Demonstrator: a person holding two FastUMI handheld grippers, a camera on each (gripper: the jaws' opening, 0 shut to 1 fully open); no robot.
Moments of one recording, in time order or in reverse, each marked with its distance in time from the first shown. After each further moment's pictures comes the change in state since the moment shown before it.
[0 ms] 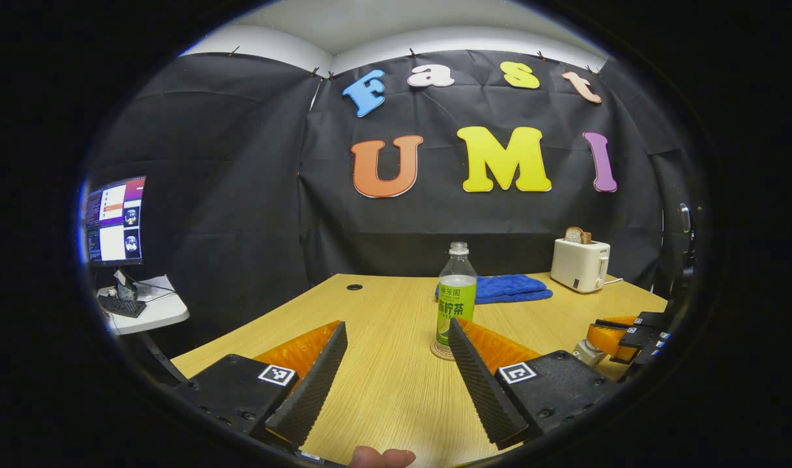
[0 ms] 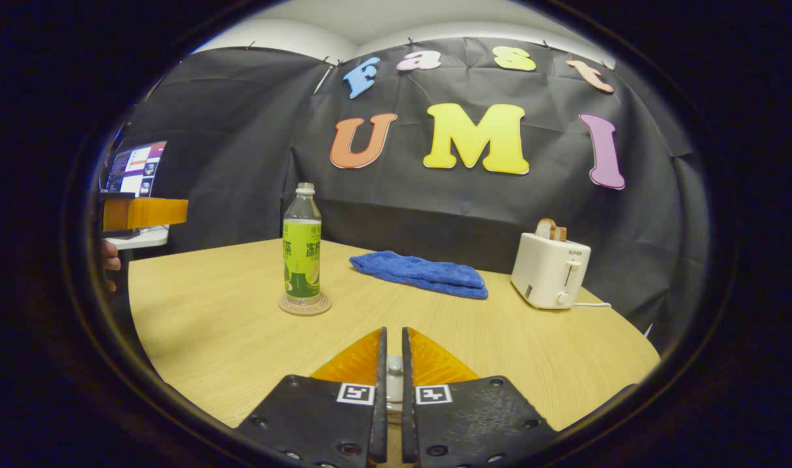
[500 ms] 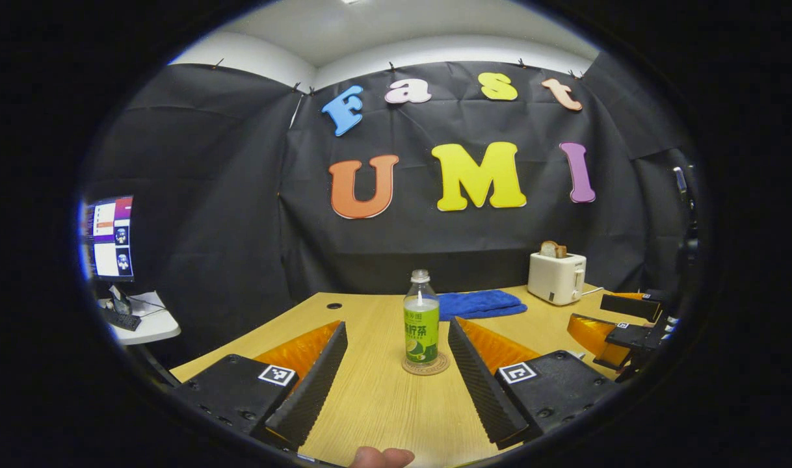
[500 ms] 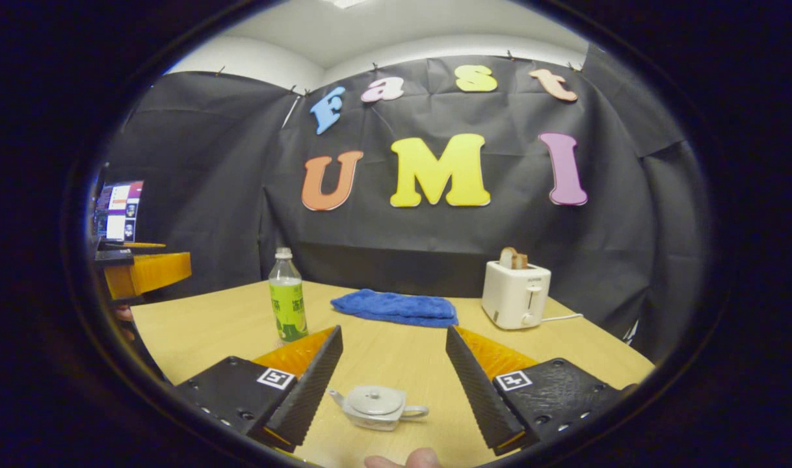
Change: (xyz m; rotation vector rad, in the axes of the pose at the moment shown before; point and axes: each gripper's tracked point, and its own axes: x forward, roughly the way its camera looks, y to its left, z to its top) left arm -0.015 -0.052 0.045 0.004 -0.096 -0.075; right arm -0.057 -0.032 0.074 0.097 -0.139 -0.126
